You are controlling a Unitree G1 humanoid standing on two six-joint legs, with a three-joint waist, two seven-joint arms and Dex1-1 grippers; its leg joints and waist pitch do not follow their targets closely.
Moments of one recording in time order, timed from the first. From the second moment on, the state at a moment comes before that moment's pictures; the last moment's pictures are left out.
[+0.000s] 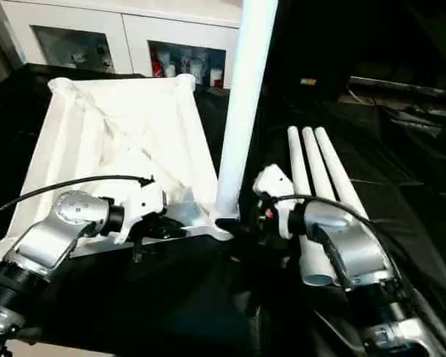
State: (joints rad) left arm -0.50 0.46 -0.35 0.28 -0.01 0.24 -1.13; right arm -0.39 -0.46 0.19 0.22 0.23 0.26 1.00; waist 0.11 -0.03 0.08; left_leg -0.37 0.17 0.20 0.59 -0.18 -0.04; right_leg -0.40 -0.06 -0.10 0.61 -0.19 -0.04
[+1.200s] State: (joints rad) left arm -0.67 0.14 -0.29 0.57 0.07 0.38 -0.65; right arm -0.52 -0.08 0.03 0.55 0.14 0.18 0.29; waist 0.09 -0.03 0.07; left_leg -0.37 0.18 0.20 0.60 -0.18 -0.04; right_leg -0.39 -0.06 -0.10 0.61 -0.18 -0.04
